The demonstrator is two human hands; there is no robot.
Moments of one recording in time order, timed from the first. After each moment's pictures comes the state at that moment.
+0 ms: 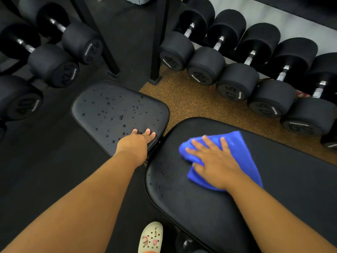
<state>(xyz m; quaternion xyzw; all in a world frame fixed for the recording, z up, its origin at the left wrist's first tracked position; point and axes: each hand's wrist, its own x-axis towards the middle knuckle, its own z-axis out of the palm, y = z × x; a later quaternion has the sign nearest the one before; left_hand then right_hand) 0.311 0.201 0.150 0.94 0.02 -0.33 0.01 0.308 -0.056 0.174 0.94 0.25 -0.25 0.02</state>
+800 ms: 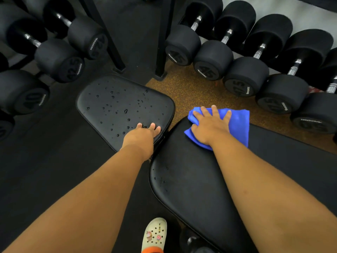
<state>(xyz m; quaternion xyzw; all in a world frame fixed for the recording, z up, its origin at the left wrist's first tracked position) 0.310 0.191 0.156 0.94 0.02 -0.34 -0.01 0.391 -0.010 0.143 0.96 0.13 -0.22 0.06</state>
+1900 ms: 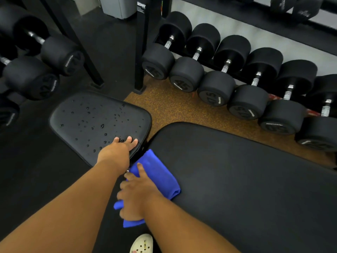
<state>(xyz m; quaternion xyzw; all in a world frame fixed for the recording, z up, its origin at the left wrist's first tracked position) 0.308 0.196 0.147 0.95 0.03 -0.31 0.01 0.241 0.083 0.136 0.83 0.48 -0.28 0.08</state>
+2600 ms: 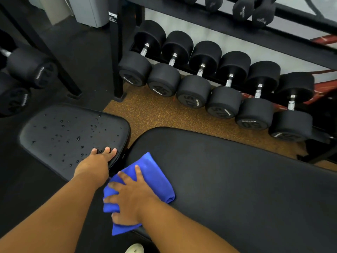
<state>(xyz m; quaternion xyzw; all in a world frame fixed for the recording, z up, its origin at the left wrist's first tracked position) 0.307 0.195 0.144 0.95 0.03 -0.32 0.00 0.249 0.045 0.150 0.86 0.43 -0.27 0.05</state>
